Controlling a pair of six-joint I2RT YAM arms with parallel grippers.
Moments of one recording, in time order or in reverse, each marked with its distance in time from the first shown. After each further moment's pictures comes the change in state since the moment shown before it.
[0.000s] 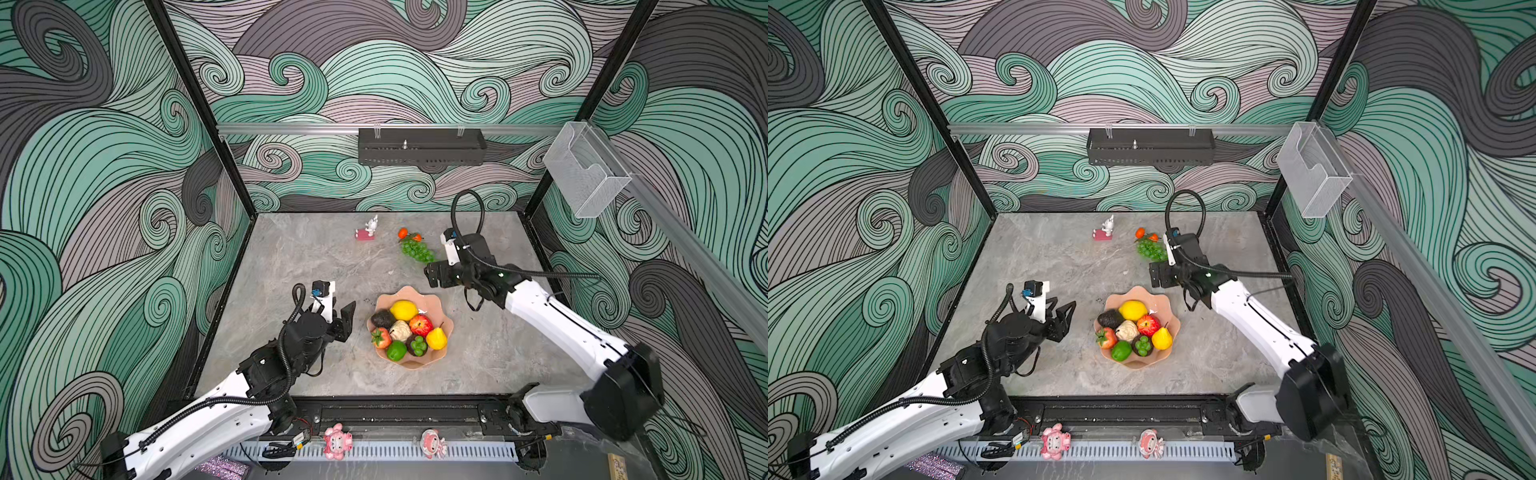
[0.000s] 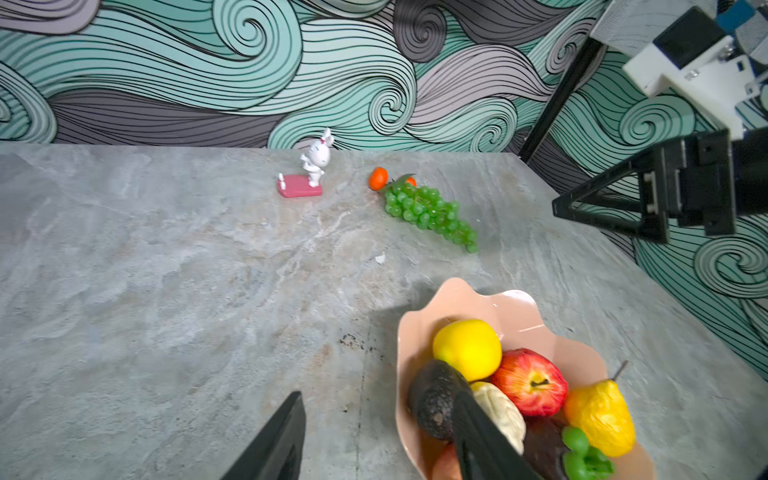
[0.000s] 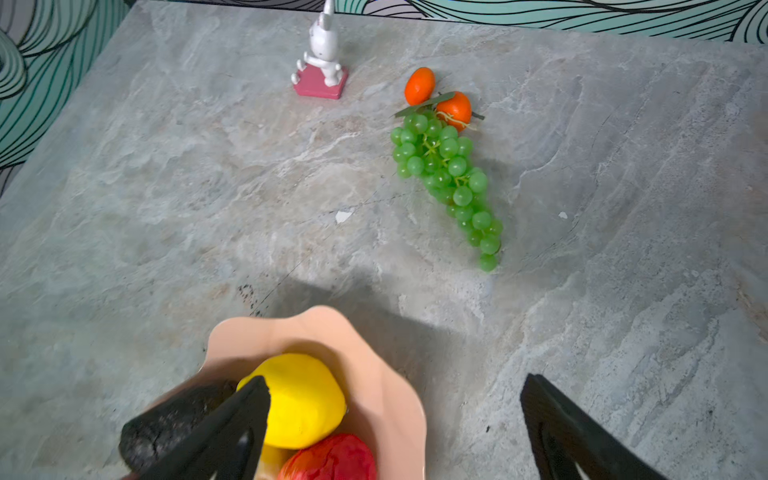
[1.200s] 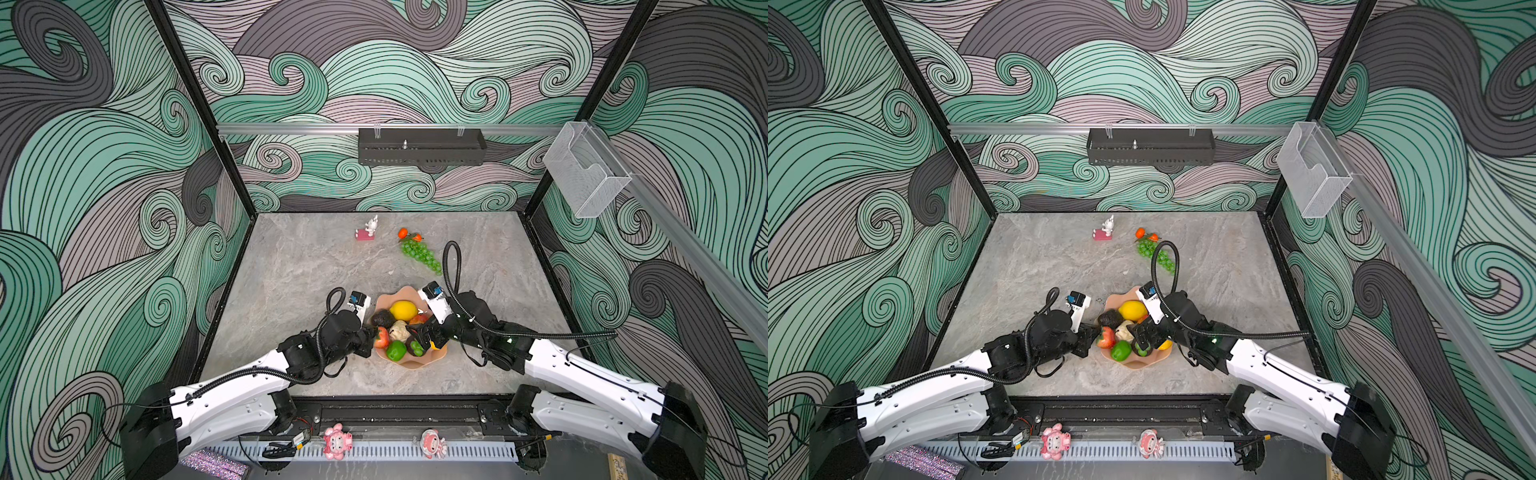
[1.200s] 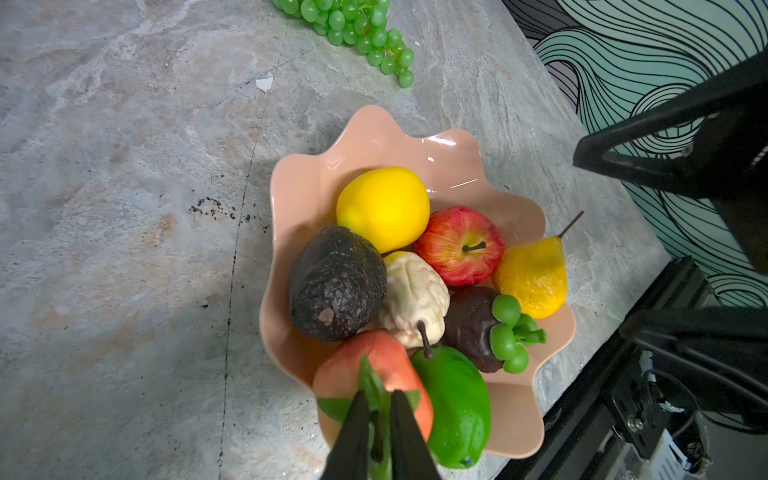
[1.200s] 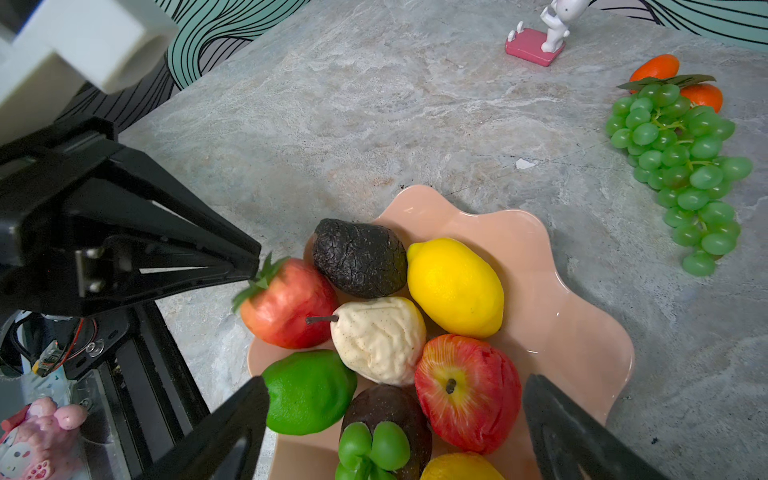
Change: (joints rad) left arm -0.070 0.340 0.015 0.055 0.351 -0.180; right arm 0.390 -0.420 -0.513 0.263 -0.056 -0.080
